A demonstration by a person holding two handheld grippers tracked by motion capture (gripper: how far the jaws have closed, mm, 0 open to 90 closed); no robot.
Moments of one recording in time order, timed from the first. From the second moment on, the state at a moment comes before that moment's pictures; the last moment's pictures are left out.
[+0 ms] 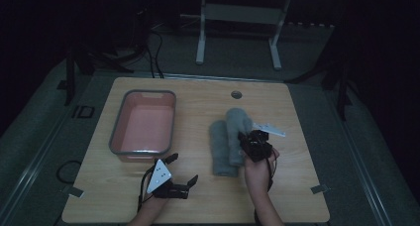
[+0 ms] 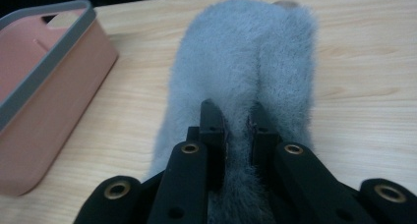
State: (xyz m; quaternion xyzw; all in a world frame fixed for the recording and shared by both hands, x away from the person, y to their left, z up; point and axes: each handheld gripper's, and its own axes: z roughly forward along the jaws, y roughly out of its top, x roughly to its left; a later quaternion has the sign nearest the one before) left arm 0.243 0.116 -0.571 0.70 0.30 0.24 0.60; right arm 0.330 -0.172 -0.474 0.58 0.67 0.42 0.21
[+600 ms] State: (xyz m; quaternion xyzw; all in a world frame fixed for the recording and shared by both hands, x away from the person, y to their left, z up) left arm 0.243 0.116 -0.571 0.70 0.30 0.24 0.60; right arm 0.338 -0.127 -0.516 0.59 0.69 0.38 0.18
